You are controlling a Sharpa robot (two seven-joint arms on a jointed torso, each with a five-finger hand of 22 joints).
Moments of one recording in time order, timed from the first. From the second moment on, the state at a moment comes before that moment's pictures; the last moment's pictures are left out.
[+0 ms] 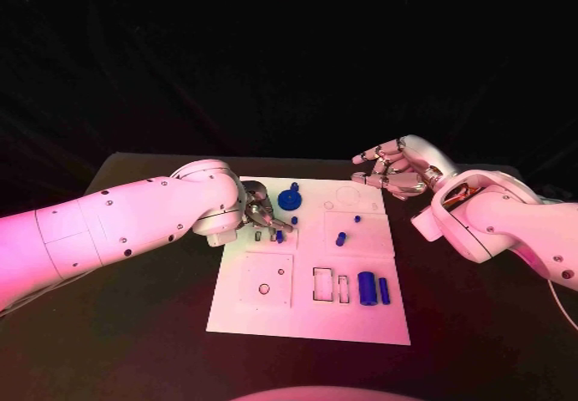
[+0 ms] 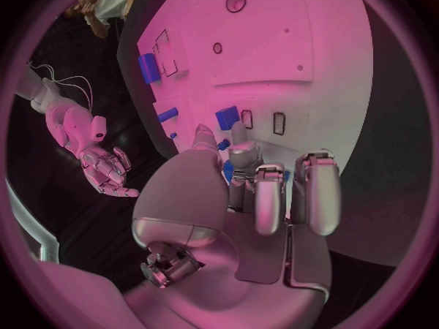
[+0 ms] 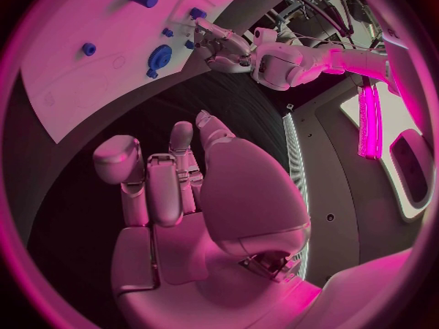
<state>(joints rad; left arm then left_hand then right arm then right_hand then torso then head) 1.28 -0.68 0.00 1.47 -1.04 0.11 -0.69 1.21 0.05 -0.23 0.29 0.06 0.97 0.04 0.61 0.59 1.28 -0.03 1.10 0.95 1.46 -0.08 1.57 1.31 0.05 1.47 0.04 1.47 1.31 1.27 -0.93 -0.03 1.67 -0.95 -0.50 0.00 1.39 -0.05 0.08 0.14 0.27 0.94 0.15 0.09 0.07 1.15 0.06 0.79 0.85 1.47 -0.01 1.34 1.30 0.12 1.28 0.09 1.22 0.87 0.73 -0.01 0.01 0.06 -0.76</state>
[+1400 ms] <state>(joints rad) 1.28 -0.66 -0.01 1.45 -1.03 0.16 -0.69 1.29 0.11 -0.19 0.28 0.06 0.94 0.04 0.63 0.64 1.28 -0.03 1.10 0.96 1.47 -0.08 1.57 1.31 0.05 1.47 0.03 1.47 1.31 1.27 -0.92 -0.03 1.67 -0.95 -0.47 -0.01 1.39 -0.05 0.07 0.15 0.26 0.94 0.15 0.09 0.07 1.15 0.06 0.79 0.85 1.47 -0.01 1.34 1.29 0.12 1.28 0.09 1.21 0.87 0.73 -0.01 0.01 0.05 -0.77</state>
